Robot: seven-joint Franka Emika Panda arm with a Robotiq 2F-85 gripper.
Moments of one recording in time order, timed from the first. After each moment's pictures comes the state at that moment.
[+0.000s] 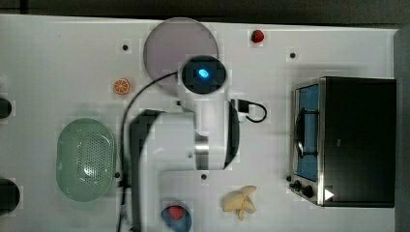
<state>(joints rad) 0.09 0.12 -0.07 -2.12 0.01 0.48 0.08</state>
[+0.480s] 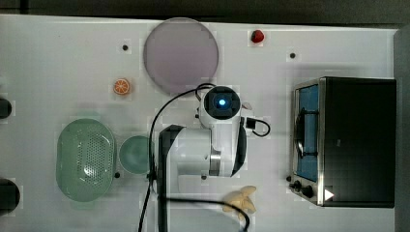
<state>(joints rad) 0.07 0.27 -0.10 -2.28 0.02 0.80 0.09</state>
